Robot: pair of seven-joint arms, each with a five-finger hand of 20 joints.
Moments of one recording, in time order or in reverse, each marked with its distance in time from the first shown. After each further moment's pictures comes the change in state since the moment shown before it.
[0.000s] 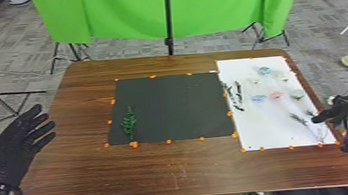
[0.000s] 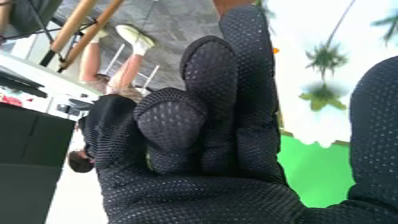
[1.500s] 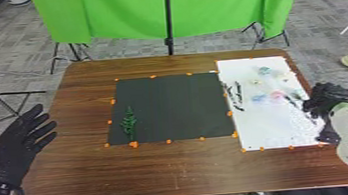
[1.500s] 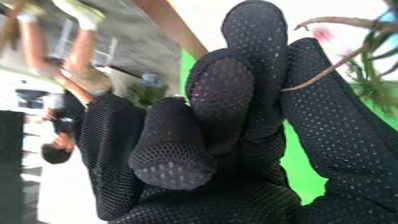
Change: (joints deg) left arm -0.7 -0.6 0.1 0.2 0.1 -0.5 -0.6; right arm 3.4 -3.2 -4.6 -4.8 -1.5 9.9 -4.3
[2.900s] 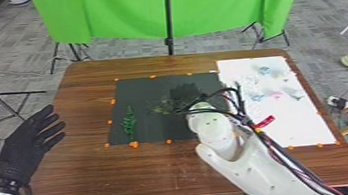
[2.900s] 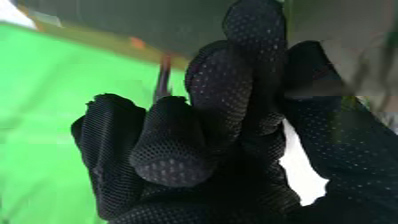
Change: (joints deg) left arm -1.8 0.9 2.2 0.8 -0.1 -0.1 -2.1; right arm 35.7 -26.1 -51.4 20.2 -30.5 -3.7 -12.0
